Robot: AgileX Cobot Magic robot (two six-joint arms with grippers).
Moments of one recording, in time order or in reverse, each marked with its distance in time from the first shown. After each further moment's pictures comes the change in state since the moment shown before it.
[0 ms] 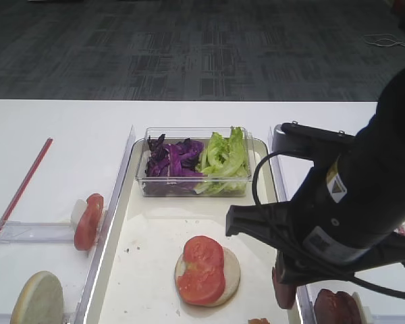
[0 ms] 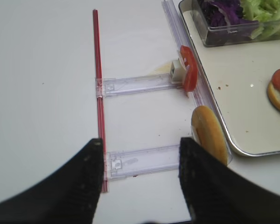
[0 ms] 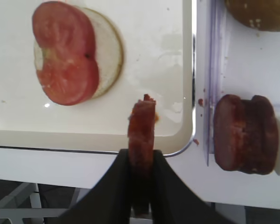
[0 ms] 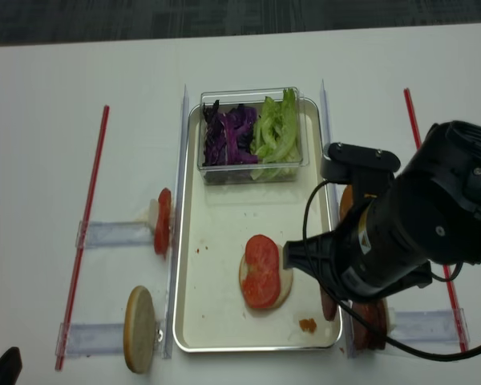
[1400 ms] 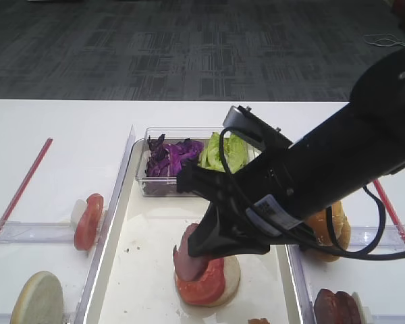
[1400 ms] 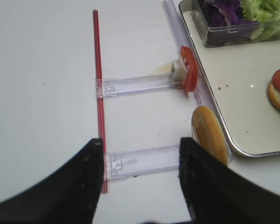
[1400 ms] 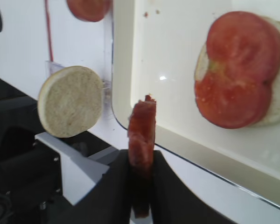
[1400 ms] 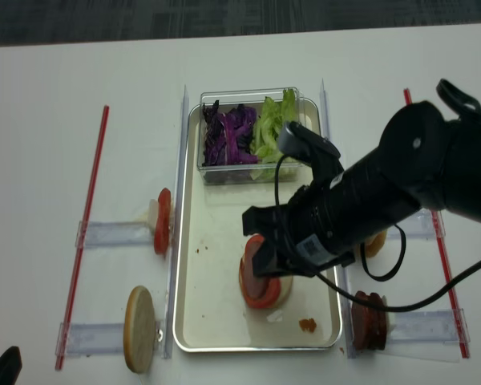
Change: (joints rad) left arm 0.000 0.000 0.000 0.001 -0.002 0.000; right arm -0.186 0.153 0.000 0.925 -0.120 -1.001
